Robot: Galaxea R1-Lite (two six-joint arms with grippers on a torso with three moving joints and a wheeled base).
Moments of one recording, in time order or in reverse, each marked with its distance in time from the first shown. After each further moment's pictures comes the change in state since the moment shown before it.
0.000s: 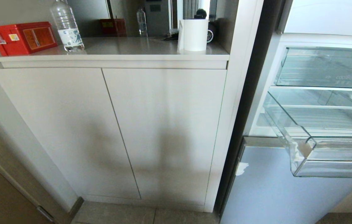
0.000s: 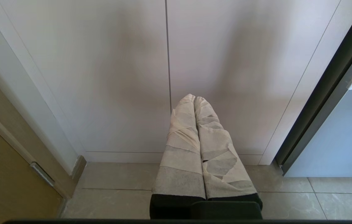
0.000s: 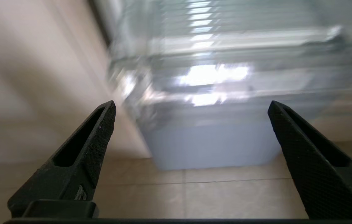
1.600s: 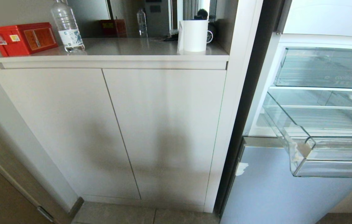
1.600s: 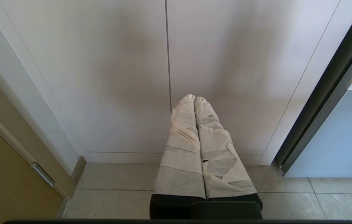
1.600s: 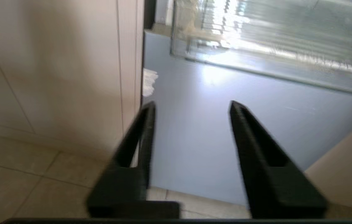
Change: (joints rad) left arm 0.000 0.000 0.000 0.000 0.000 0.000; right arm 0.492 -0.740 0.691 -0.184 -0.320 -0.118
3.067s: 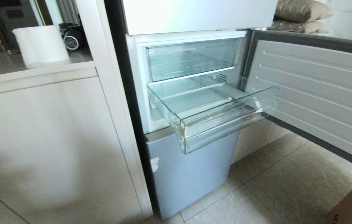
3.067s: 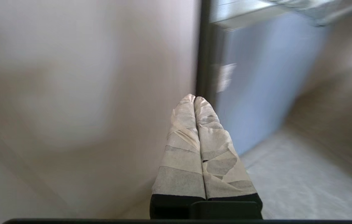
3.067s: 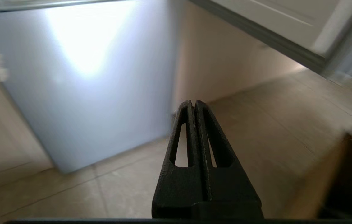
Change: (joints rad) left arm 0.000 0.000 0.000 0.000 0.000 0.000; right arm 0.002 -0.035 0.004 0.053 -0.063 0.081
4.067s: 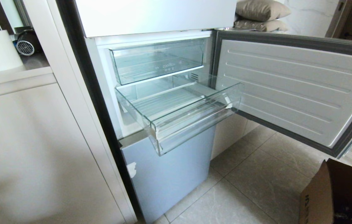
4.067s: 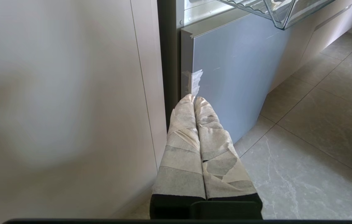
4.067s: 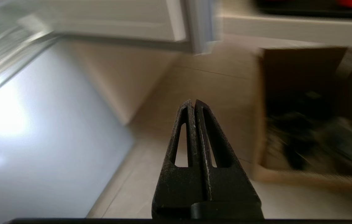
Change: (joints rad) left arm 0.000 0.000 0.000 0.000 0.000 0.000; right arm -0.272 0.462 -0.324 -0.024 -0.130 0.317
